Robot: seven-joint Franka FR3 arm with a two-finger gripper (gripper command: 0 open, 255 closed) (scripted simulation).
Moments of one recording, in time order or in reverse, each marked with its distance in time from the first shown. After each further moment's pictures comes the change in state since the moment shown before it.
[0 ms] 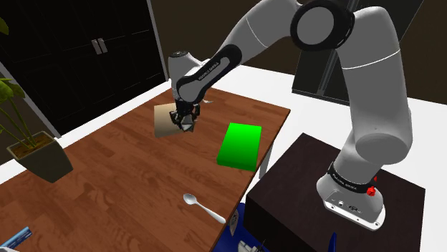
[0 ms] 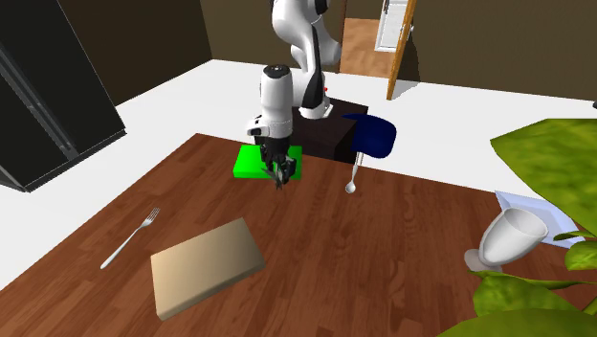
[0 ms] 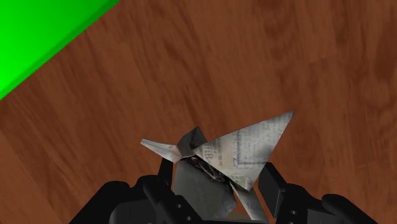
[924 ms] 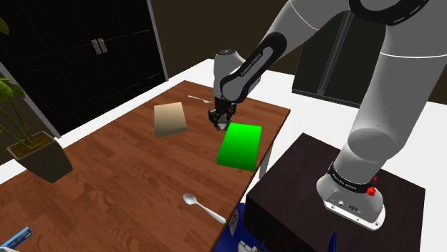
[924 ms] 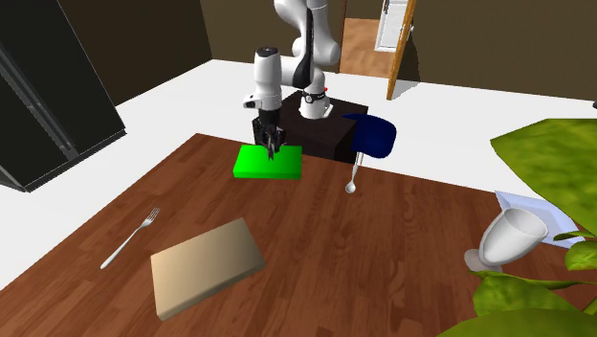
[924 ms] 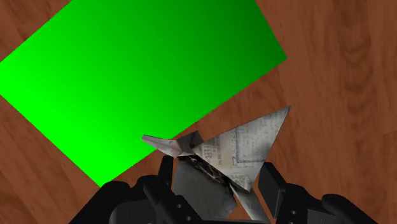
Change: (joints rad) arm -0.189 -0.388 0.014 -0.593 0.113 0.221 -0.205
